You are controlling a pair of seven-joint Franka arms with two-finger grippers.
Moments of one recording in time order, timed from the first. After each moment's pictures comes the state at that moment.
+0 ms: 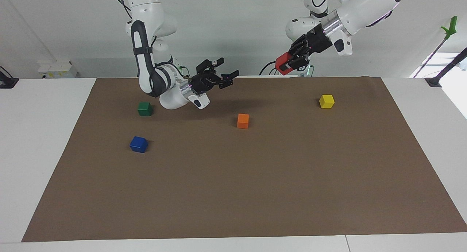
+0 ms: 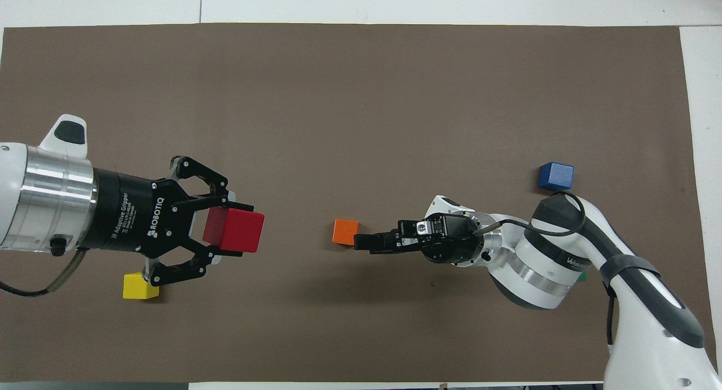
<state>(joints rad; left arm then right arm) 0.06 -0.23 -0.28 -1.86 -0.79 1.59 -1.50 0.38 0.15 -0.03 -2.41 2.28 1.22 -0.78</state>
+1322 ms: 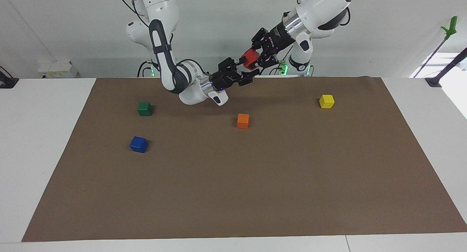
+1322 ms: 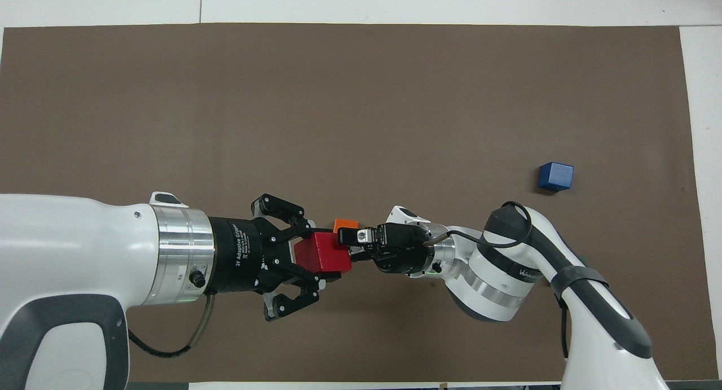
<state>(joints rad) -0.04 -0.33 -0.40 -2.05 -0.90 1.88 -2.01 0.54 0.17 -0.03 -2.35 2.42 1.34 -0.79</state>
